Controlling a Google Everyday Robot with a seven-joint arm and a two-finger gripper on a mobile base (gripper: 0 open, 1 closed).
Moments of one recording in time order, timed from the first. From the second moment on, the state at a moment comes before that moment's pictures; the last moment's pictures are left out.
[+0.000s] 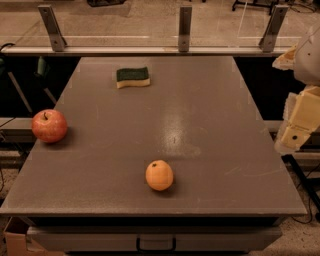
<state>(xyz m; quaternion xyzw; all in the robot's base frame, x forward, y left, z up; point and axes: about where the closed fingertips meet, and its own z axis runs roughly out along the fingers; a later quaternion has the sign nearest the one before) 0.438 -0.217 0.976 -0.60 0.78 -0.03 0.16</state>
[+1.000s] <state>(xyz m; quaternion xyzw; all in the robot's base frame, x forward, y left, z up) 0.580 -0.161 0.924 -0.66 0.71 0.03 0.25</state>
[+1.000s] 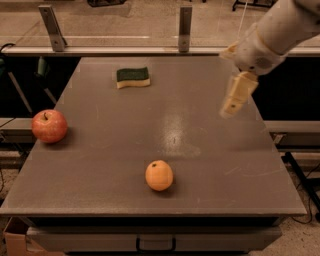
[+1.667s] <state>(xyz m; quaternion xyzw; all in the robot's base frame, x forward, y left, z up) 0.688 -0.058 0.895 -0.65 0.68 0.11 0.33</state>
